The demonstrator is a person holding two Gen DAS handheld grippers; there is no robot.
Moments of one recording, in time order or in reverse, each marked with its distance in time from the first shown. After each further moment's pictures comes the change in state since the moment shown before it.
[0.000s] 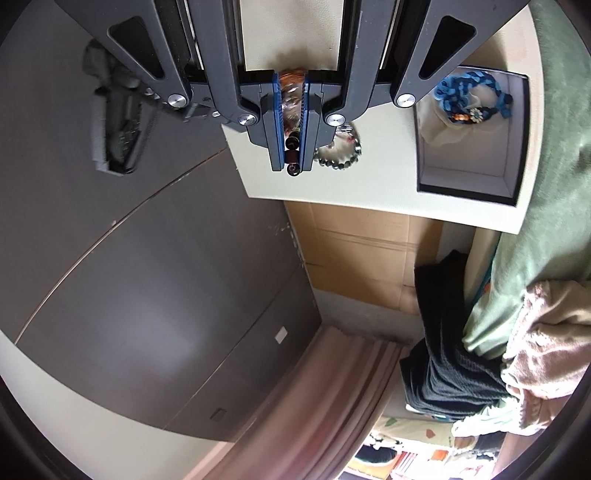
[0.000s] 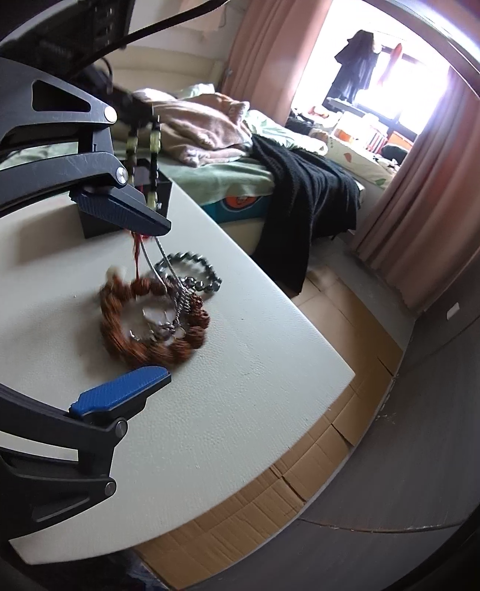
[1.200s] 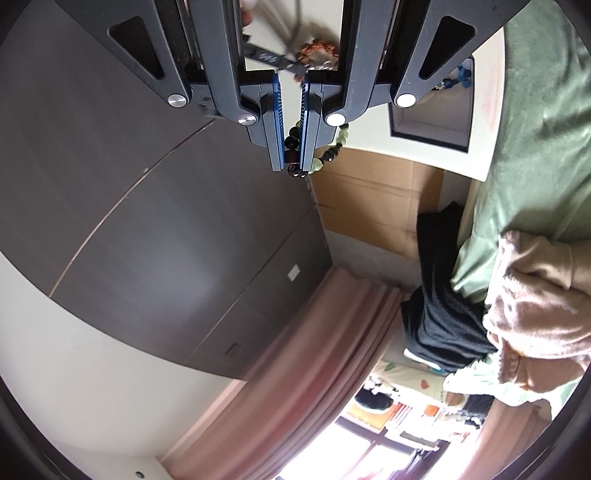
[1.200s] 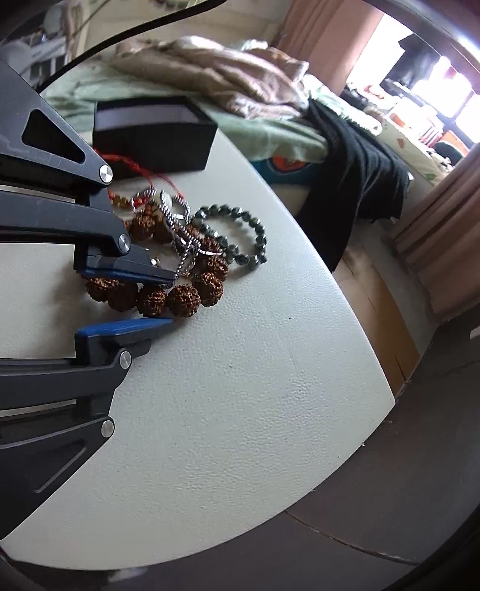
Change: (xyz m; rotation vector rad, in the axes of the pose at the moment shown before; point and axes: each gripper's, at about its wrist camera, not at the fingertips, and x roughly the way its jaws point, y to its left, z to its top) left arm -0.088 0.013 0.019 -0.020 -0.217 -0.054; right arm 0.041 0.009 -0.015 -0.141 0.090 -0.156
